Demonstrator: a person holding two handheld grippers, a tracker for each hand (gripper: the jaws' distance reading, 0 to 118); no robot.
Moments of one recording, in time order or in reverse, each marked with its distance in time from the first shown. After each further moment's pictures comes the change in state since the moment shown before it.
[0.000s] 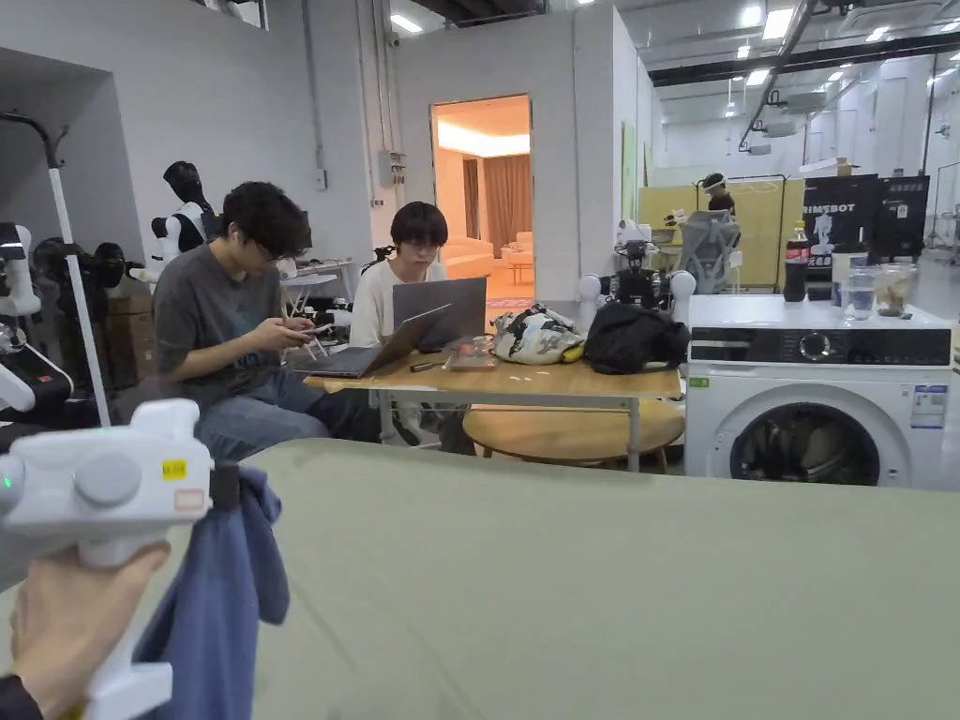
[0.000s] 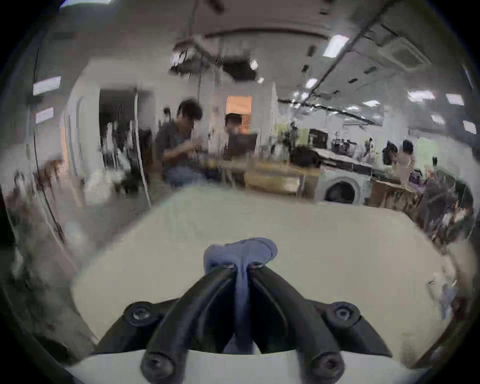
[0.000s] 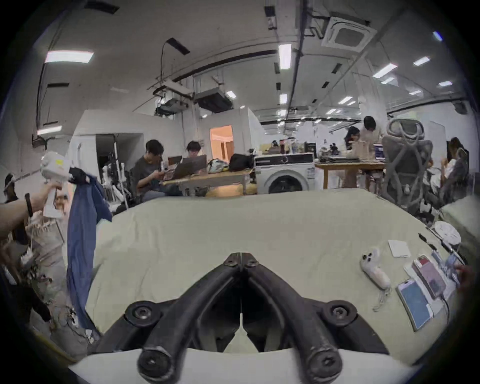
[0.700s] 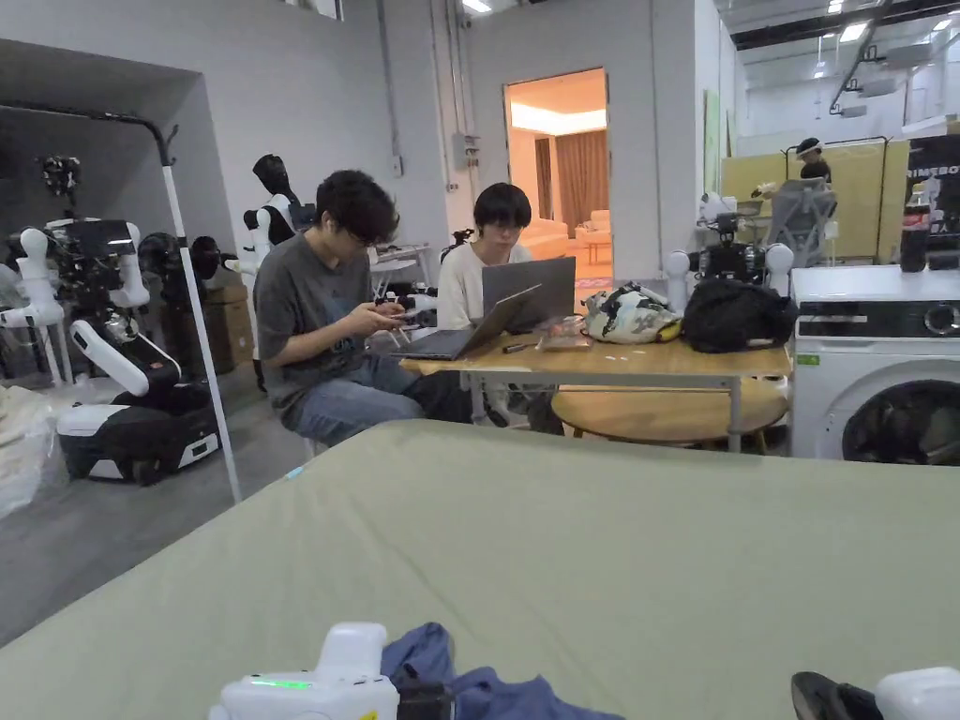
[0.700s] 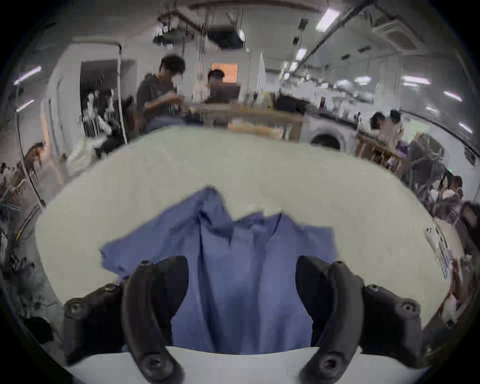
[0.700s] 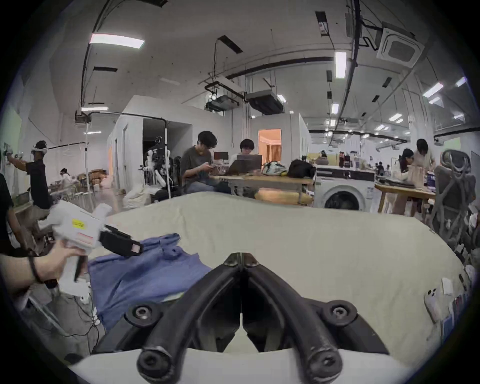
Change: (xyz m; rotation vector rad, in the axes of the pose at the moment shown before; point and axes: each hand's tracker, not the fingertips) left arm 0.032 -0.228 -0.019 -0.299 -0.119 0.037; right arm -0.157 -0.004 -0.087 -0.011 0.270 0.175
